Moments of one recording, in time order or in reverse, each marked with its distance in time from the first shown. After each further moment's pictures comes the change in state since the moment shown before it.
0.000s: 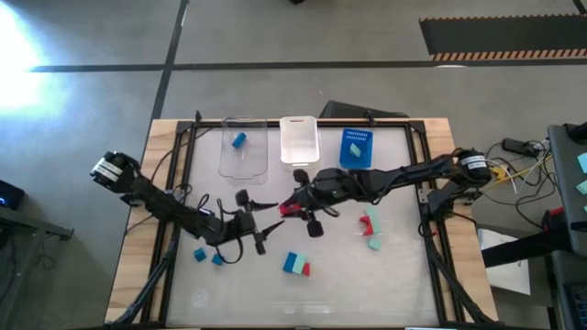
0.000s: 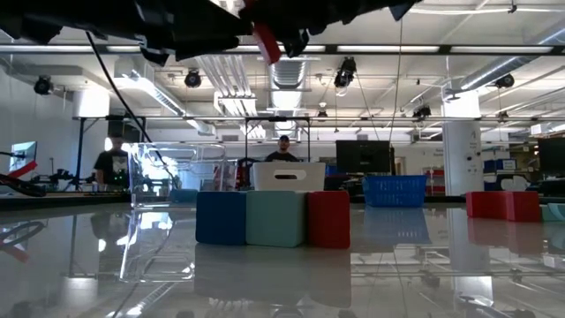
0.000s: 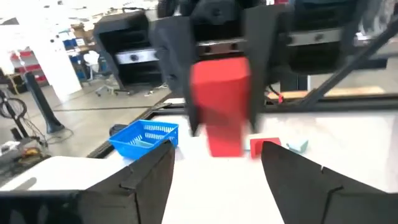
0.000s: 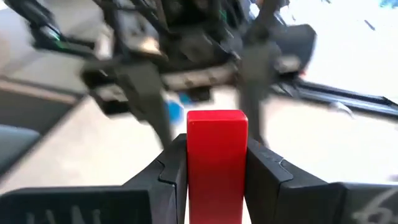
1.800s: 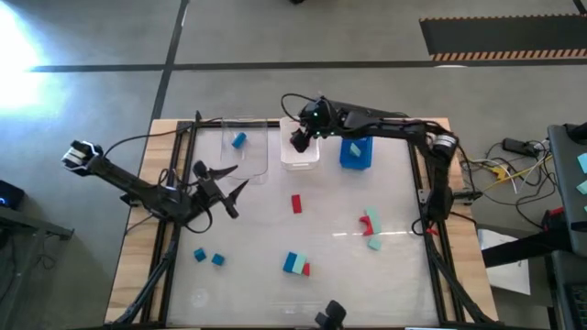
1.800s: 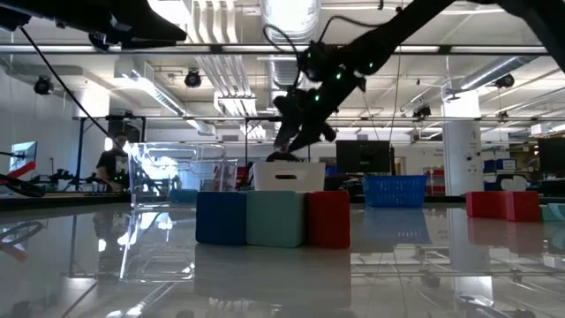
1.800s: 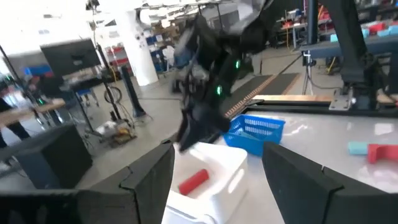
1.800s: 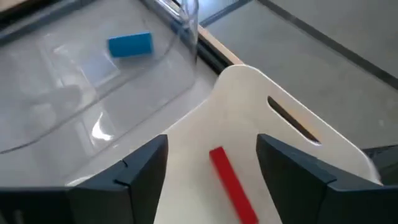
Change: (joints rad) left arm 0.052 -0.593 -0.153 -0.415 -0.262 0.028; right arm -0.562 0.253 0.240 -0.290 0.125 0.291
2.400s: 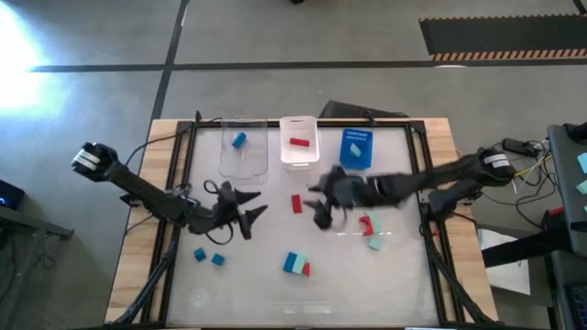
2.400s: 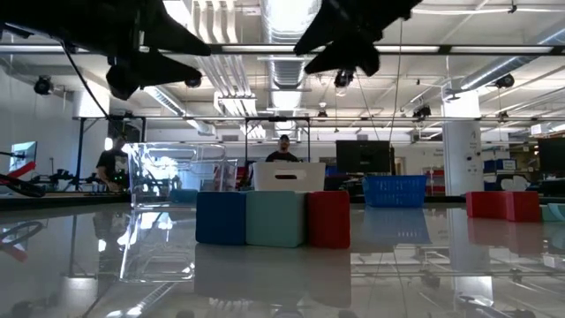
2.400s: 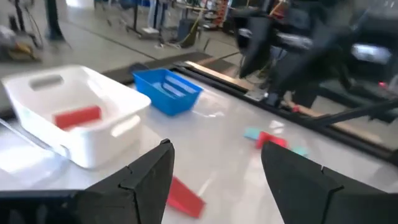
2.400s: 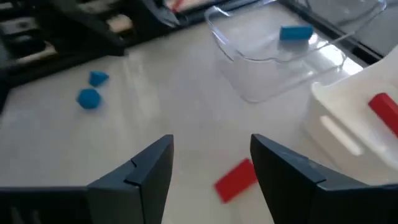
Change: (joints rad) left arm -0.025 0.307 0.046 0.046 0.225 -0.642; right arm 0.667 -0.448 -0.389 0.068 0.362 0.264
